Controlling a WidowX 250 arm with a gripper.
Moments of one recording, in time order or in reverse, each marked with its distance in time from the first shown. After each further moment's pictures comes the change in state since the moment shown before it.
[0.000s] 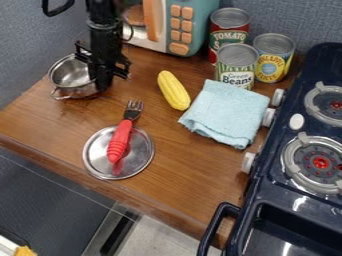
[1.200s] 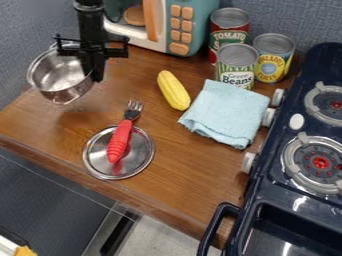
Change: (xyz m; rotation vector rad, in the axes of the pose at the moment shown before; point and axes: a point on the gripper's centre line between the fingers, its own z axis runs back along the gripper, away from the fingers) arm -0.025 -0.002 0.038 -0.006 -0.008 0.648
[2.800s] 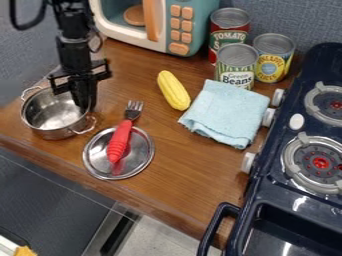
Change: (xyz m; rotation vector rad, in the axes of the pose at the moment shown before) arm -0.002 0.017 -0.053 -0.001 0.112 0.575
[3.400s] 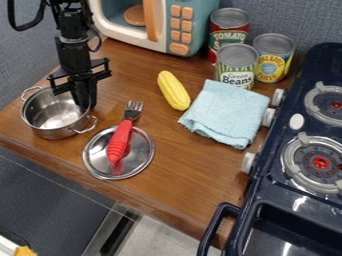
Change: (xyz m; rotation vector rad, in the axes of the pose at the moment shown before) arm 0.000 0.001 -0.001 -0.036 0.023 0.031
